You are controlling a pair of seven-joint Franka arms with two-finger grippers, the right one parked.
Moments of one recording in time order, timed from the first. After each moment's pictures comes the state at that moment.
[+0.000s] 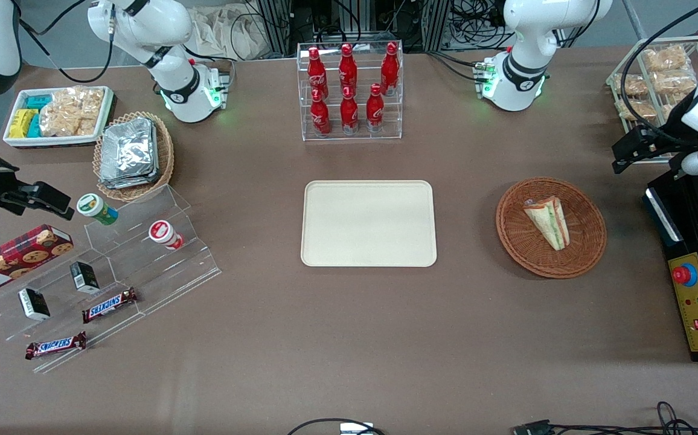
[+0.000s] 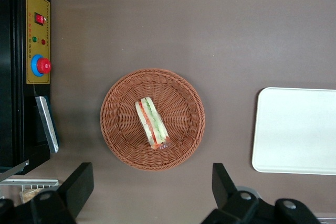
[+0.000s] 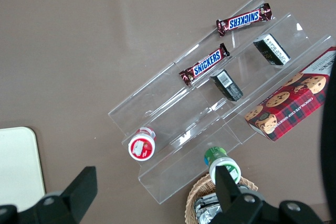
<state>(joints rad) 0.08 -0.09 -0.13 -1.66 0.01 1.60 -0.07</state>
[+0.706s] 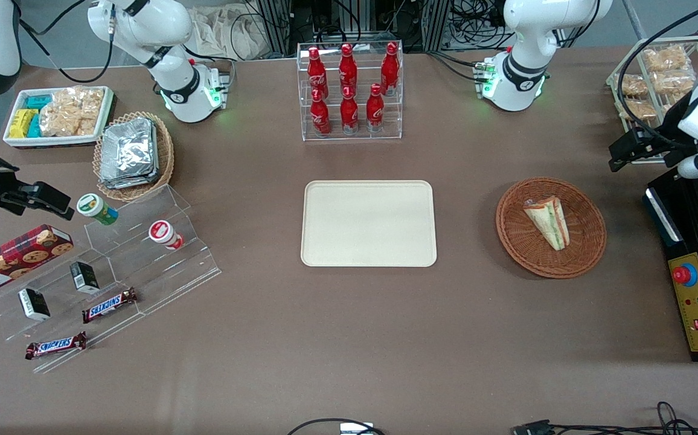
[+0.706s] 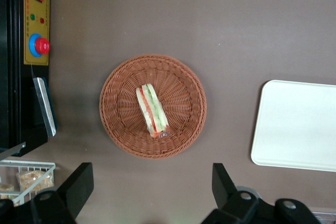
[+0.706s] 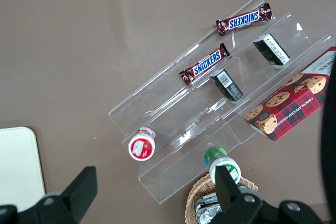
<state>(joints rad) 0.09 -0.08 -0.13 -1.67 0.01 1.55 -0.12</state>
